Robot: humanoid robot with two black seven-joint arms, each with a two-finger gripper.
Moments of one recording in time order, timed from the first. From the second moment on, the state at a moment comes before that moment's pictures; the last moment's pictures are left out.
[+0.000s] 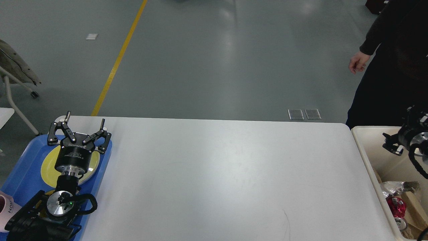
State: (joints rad) left arm -0.35 0.20 -1.27 -0.67 -0.08 -0.63 -0.27; right arm 0.75 -0.62 0.38 0.47 0.25 0.07 0.03
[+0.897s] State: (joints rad) left arm -0.35 0.20 -1.27 -0.67 -0.08 -0.64 -0.27; right arm 0.23 -0.24 1.36 0.91 -0.36 0.18 0.41
